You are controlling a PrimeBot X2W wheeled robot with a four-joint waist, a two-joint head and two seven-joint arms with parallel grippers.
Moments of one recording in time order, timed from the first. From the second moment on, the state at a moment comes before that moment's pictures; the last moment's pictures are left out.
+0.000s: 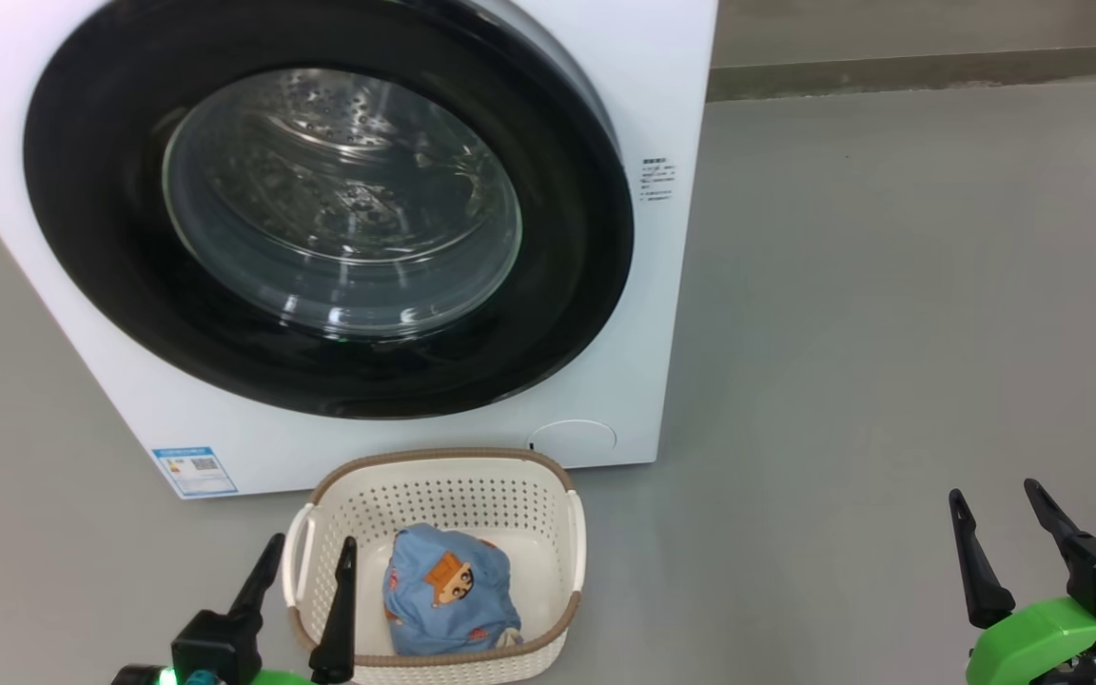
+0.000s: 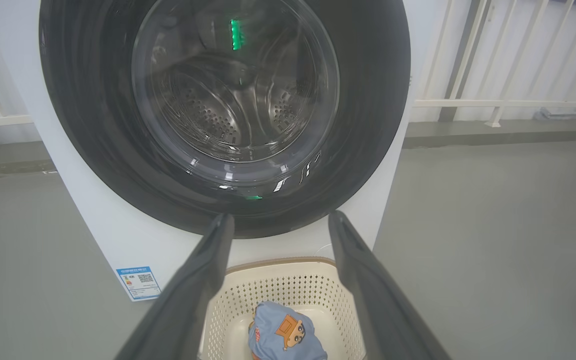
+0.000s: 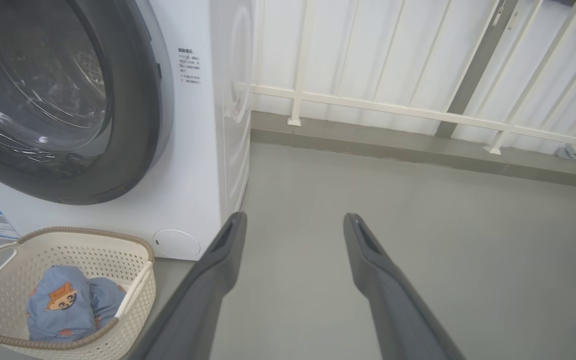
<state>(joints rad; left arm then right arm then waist) -0.10 0.16 -0.28 0.38 -0.31 0.08 -0.25 0.03 -0.14 -0.11 0.20 0.05 0.13 -0.07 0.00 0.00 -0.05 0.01</state>
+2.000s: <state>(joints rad) -0.28 0.11 -0.26 0.33 -0.25 0.05 -0.25 -0.58 -0.13 -0.27 0.49 1.27 0.13 0.24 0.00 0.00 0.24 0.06</state>
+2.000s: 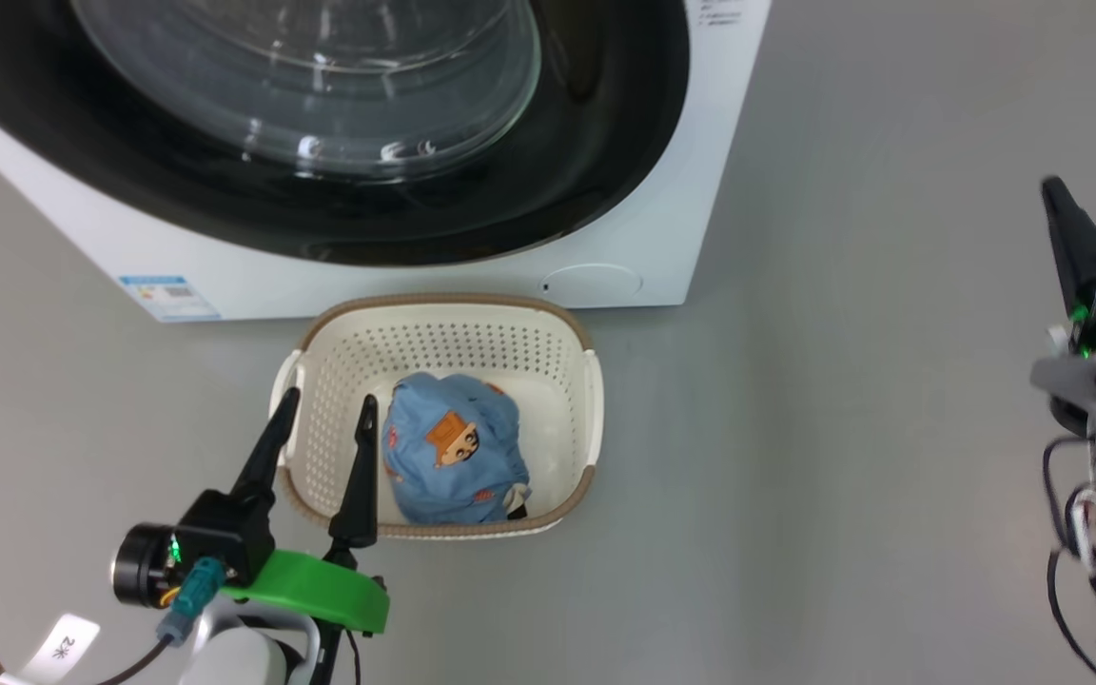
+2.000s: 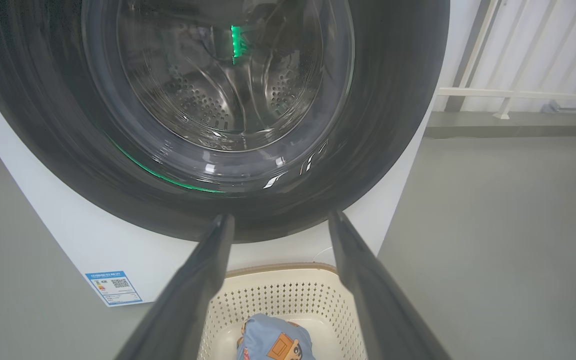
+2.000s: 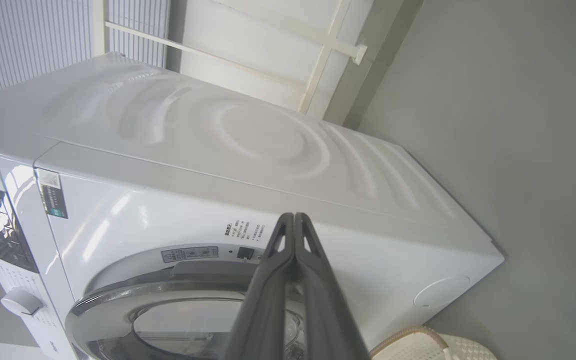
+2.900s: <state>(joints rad) -0.38 0.05 -0.28 0.36 -0.23 0.00 -0.26 -1.19 -0.16 -0.21 0.98 1.41 0.13 0.59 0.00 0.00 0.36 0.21</state>
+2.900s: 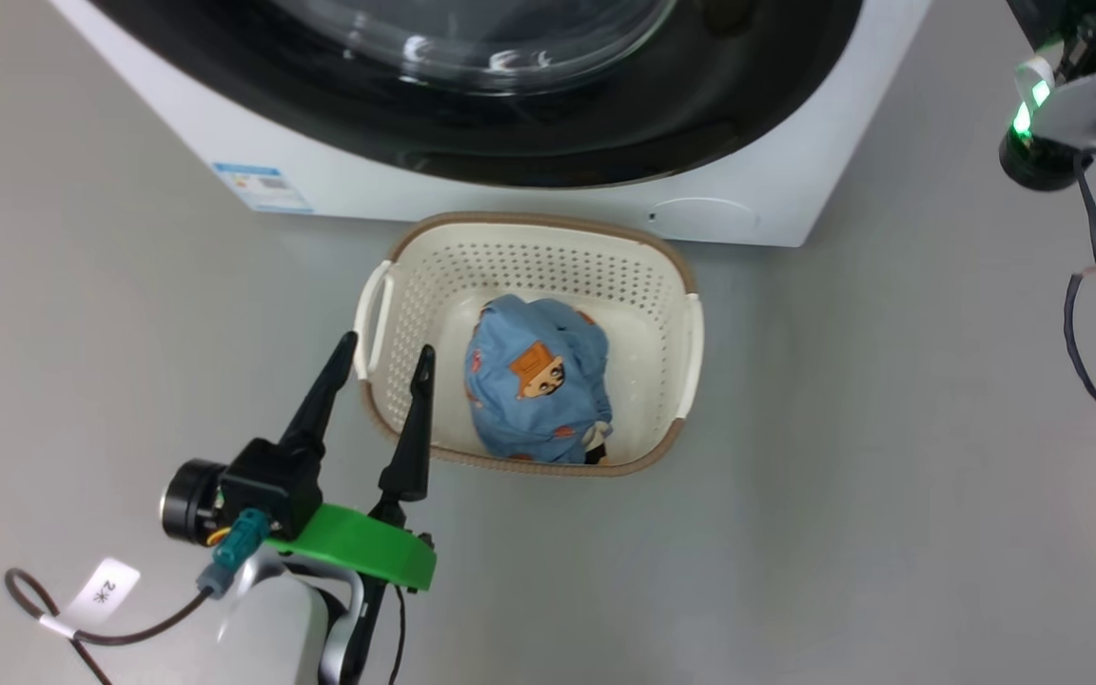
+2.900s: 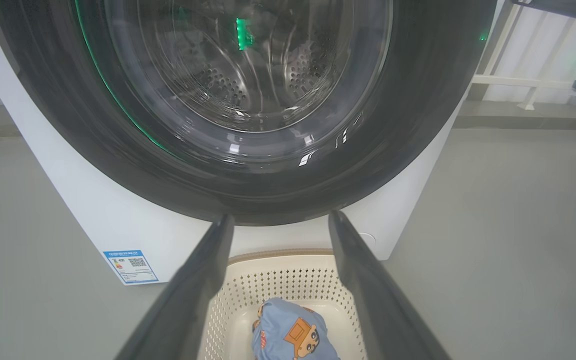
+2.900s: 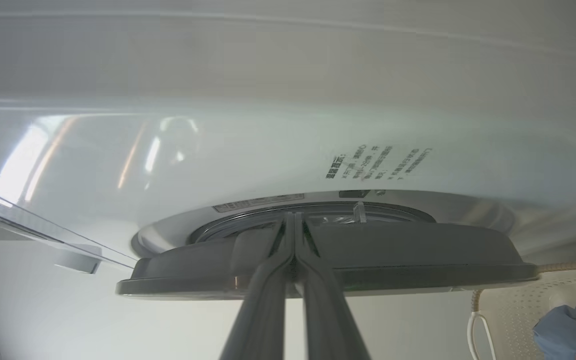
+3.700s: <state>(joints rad) -0.42 0.03 -0.32 0.36 -0.25 0.00 -0.26 -1.35 -0.20 -0.13 1.15 1.31 0.13 0.59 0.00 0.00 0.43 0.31</state>
